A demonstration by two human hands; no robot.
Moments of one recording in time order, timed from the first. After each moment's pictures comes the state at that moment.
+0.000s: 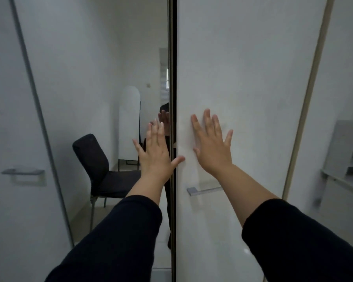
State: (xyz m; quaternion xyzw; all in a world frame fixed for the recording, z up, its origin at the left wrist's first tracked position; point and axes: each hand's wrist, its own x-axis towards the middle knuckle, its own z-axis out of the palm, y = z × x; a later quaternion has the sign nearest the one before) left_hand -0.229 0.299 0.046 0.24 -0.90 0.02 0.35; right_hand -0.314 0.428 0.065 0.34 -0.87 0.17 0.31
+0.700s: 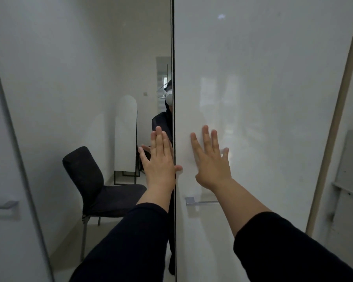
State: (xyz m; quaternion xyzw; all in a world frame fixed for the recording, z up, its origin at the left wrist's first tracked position) left_hand -0.326 0.235 0.055 0.28 -0.90 0.08 0.32; right_hand -0.386 0.364 0.064 0.34 -0.90 0.14 0.25
